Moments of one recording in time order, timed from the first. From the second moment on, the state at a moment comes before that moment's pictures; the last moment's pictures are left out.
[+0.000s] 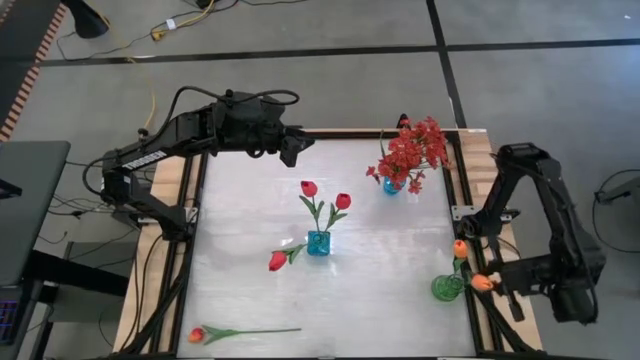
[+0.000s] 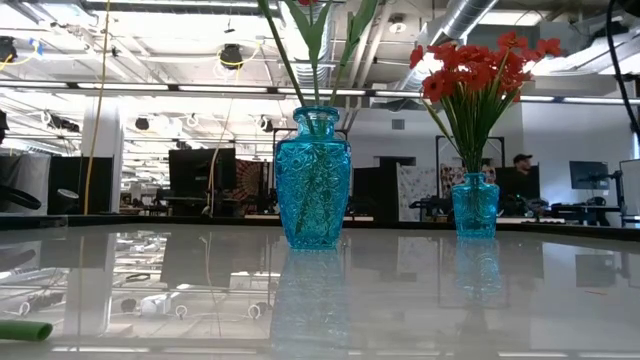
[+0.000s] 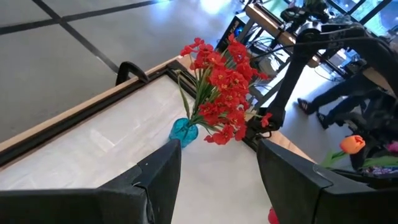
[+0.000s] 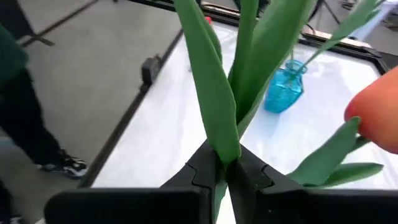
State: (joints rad) left arm 0.21 1.47 1.83 -0.78 -0.12 -0.58; right arm 1.68 1.17 1.14 -1.43 1.09 1.32
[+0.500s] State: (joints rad) left arm 0.21 1.47 1.83 -0.81 -0.09 -0.55; right arm 1.64 1.12 1.14 -1.40 0.96 1.42
